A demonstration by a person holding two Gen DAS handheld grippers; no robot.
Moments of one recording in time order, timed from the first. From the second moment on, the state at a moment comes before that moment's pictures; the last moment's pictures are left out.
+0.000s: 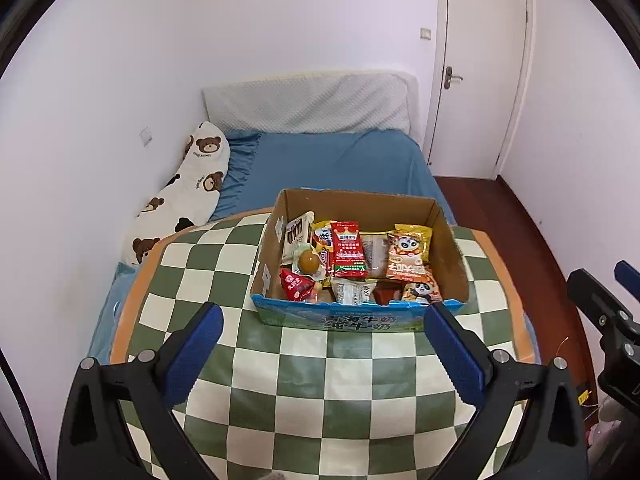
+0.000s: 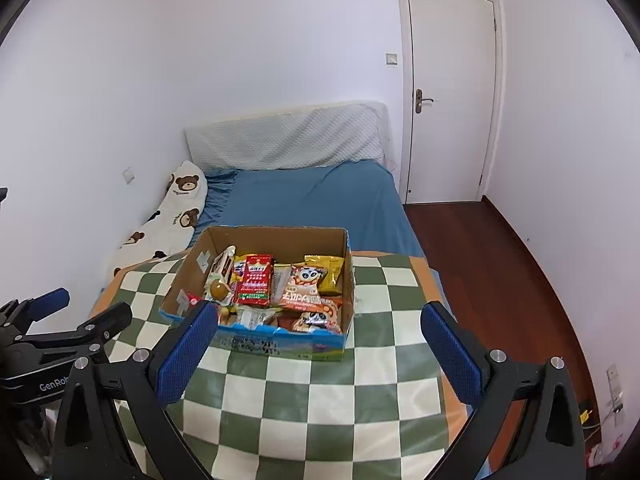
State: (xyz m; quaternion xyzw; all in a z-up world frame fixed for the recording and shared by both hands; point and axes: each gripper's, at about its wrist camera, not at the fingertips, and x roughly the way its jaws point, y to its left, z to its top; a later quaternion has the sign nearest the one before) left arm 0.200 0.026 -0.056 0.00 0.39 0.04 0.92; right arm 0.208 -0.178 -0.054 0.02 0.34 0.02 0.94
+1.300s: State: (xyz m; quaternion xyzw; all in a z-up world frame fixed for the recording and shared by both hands) left arm 0.255 0.025 -0.086 0.00 0.43 0.04 0.90; right arm 0.279 -0.173 -0.111 0.01 0.40 0.01 0.92
